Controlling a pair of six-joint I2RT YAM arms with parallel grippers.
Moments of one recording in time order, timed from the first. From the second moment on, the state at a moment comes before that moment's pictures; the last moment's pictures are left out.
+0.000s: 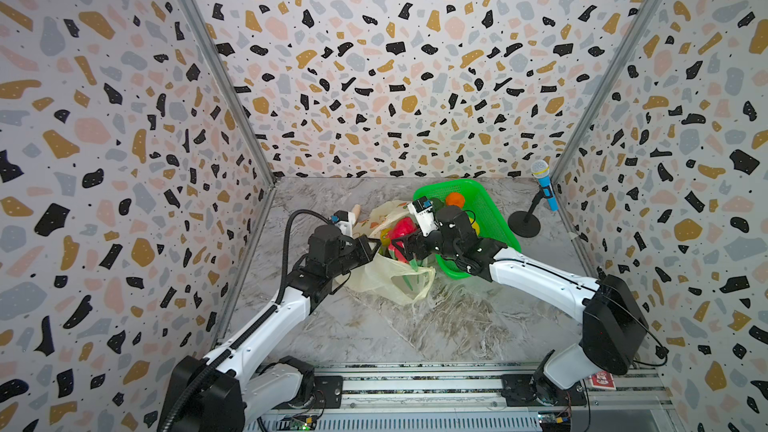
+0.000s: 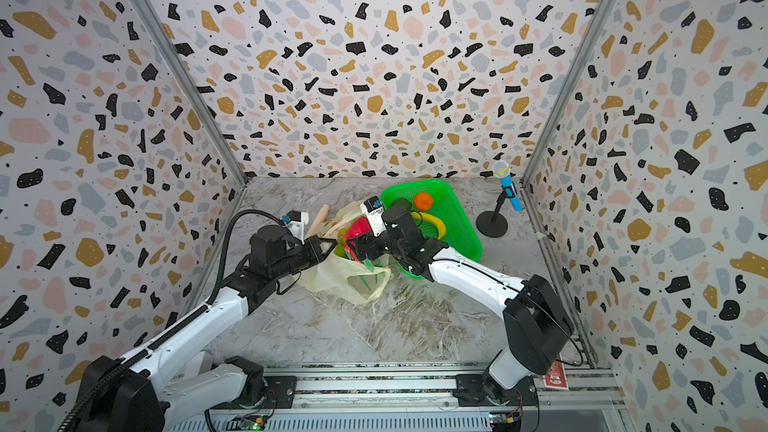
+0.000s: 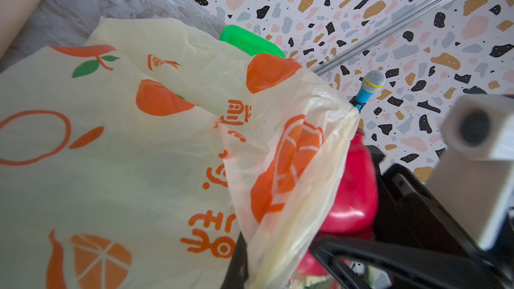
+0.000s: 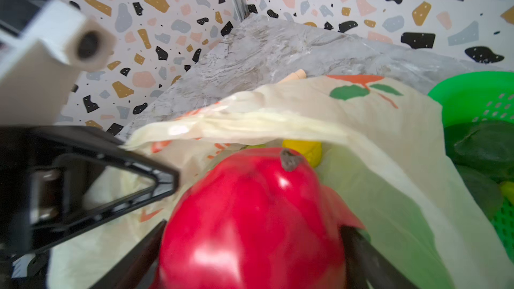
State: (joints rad) left arm -0.36 1.10 0.69 0.00 0.39 -0.77; right arm 0.77 1.58 1.15 -0.04 -0.18 0.25
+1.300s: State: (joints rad) left arm -0.36 1.09 0.67 0.03 0.43 -0.76; right arm 0.65 1.63 1.38 -0.14 -0.46 0.29
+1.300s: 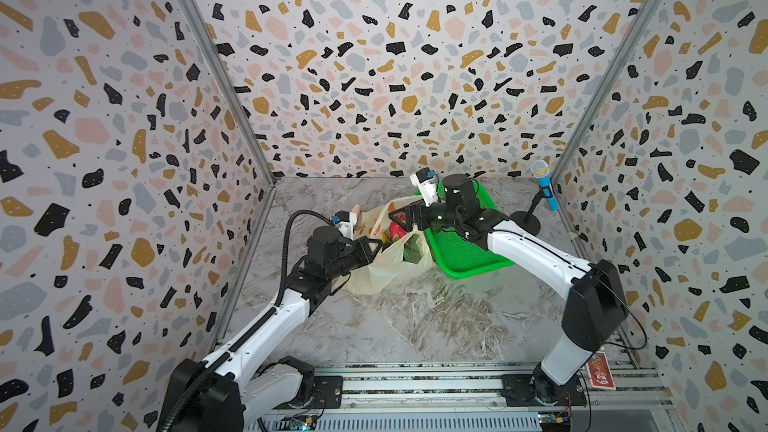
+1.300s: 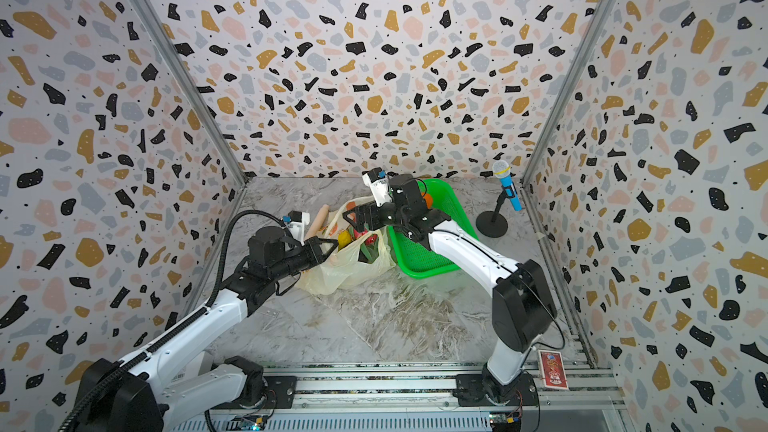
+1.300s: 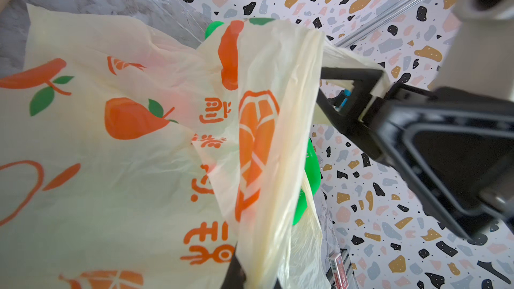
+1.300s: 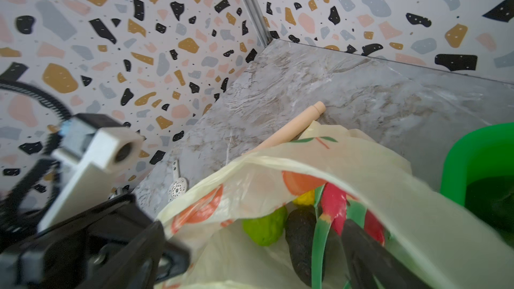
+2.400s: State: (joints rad) left arm -0.36 1.10 0.66 0.04 0.41 -0.77; right arm 0.28 2.05 1.61 -0.53 0.06 0.35
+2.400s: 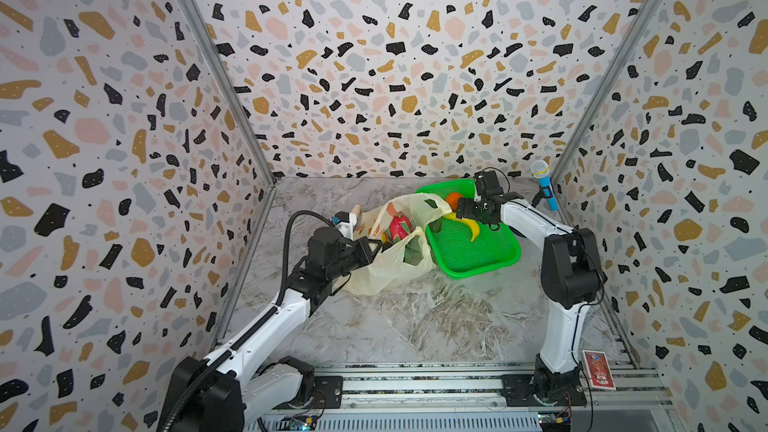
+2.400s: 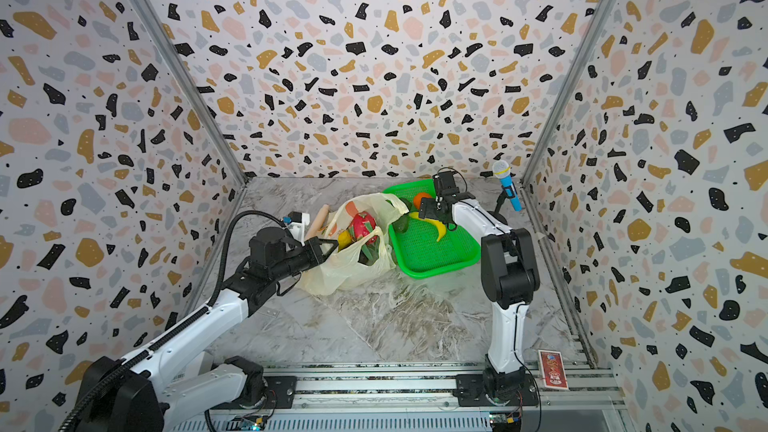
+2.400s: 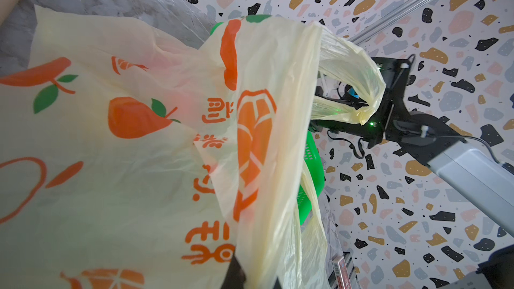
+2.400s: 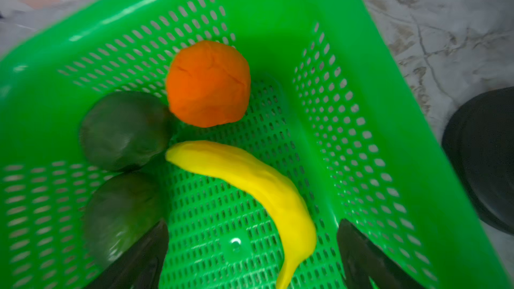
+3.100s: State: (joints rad) left arm -0.36 1.12 0.66 0.04 0.40 -0.76; right arm 0.24 2.02 1.46 -0.52 0.00 0.33
